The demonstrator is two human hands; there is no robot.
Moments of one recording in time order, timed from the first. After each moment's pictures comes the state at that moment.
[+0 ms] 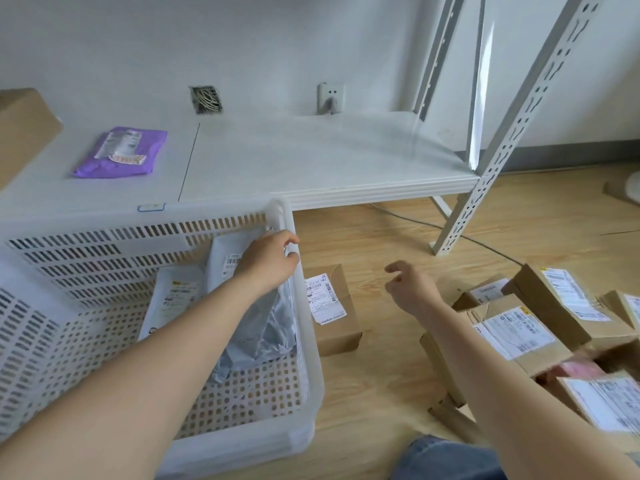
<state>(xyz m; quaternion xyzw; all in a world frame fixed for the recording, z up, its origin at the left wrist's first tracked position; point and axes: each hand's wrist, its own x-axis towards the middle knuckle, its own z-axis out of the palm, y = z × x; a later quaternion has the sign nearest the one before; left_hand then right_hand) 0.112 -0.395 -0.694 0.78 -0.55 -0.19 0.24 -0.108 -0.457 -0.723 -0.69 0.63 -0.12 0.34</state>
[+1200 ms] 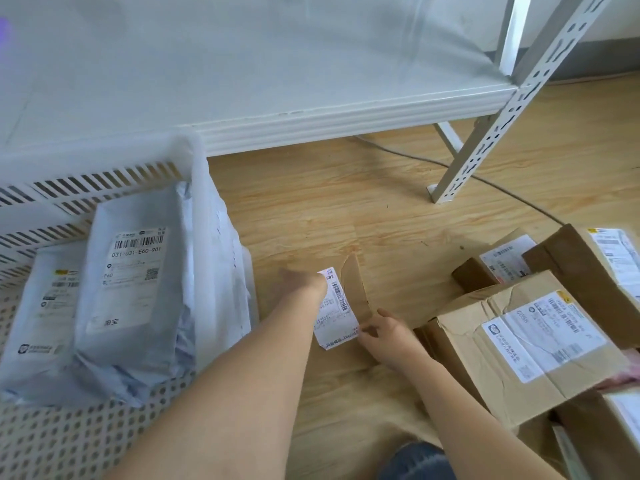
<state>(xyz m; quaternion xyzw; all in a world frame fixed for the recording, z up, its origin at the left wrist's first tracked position) 0.003 -0.509 -0.863 0.85 -0.14 -0.46 0.20 -0.151 -0.491 -0.903 -0.67 0.60 0.08 0.43</state>
